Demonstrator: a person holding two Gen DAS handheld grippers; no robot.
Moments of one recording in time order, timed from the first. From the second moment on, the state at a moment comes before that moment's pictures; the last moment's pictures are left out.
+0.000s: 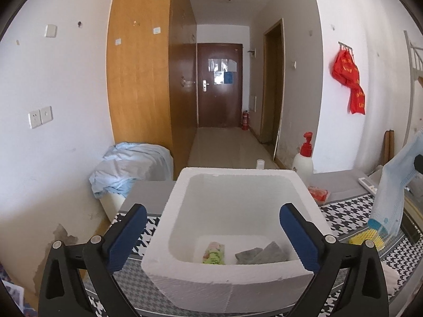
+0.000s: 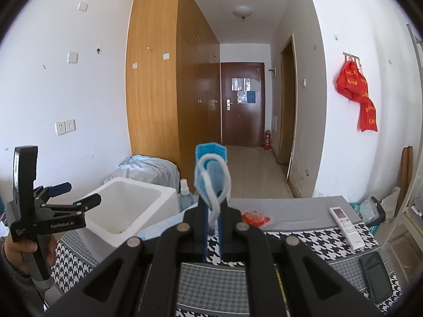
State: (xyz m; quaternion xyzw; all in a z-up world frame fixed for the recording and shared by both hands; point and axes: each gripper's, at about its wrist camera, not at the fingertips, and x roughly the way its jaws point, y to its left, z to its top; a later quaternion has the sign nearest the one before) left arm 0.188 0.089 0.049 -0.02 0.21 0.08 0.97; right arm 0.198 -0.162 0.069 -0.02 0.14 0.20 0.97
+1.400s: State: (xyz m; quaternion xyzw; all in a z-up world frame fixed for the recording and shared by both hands) left arm 0.107 0.131 0.041 -0.03 0.18 0.10 0.98; right arm 0.199 -0.092 0.081 -0.02 0.14 0.25 0.96
